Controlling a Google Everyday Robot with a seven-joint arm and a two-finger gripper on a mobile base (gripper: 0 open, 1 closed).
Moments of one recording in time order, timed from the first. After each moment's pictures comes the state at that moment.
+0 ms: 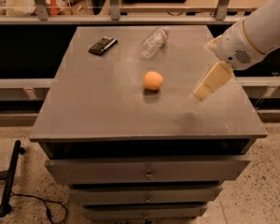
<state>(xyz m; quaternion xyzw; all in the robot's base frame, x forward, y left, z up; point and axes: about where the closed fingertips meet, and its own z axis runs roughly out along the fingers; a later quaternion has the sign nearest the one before) 0.539 -0.164 0.921 -0.54 0.78 0.11 0.30</state>
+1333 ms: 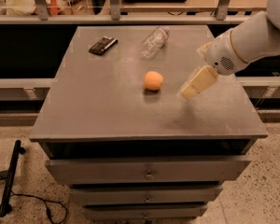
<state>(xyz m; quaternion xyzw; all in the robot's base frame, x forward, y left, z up) 0.565 -0.152 0.898 -0.50 0.79 0.13 0.33</state>
